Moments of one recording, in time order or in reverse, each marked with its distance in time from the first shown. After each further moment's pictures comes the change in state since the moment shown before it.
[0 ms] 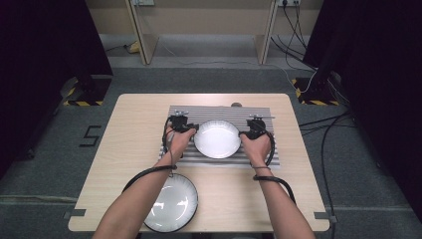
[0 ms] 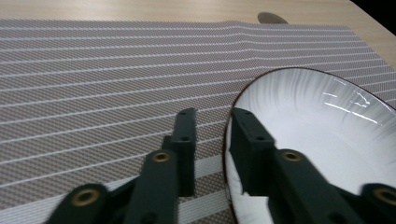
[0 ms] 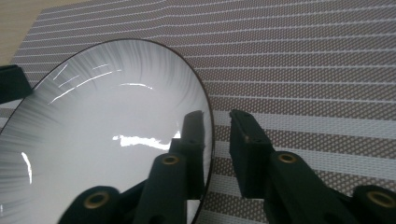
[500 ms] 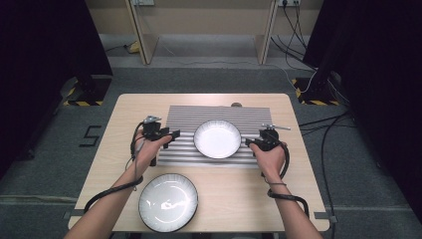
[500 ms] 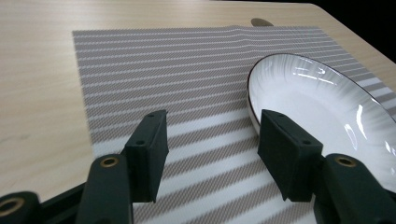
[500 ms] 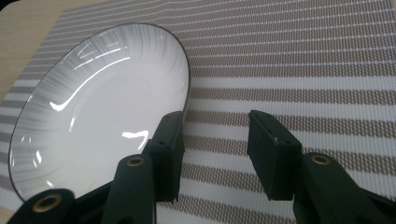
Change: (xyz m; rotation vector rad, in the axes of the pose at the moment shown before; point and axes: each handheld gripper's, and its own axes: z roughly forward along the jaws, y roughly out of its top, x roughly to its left) left arm 0.055 -0.020 -0.092 -0.004 -0.090 0.036; right arm -0.024 -0.033 -0.044 -0.045 0.048 -0.003
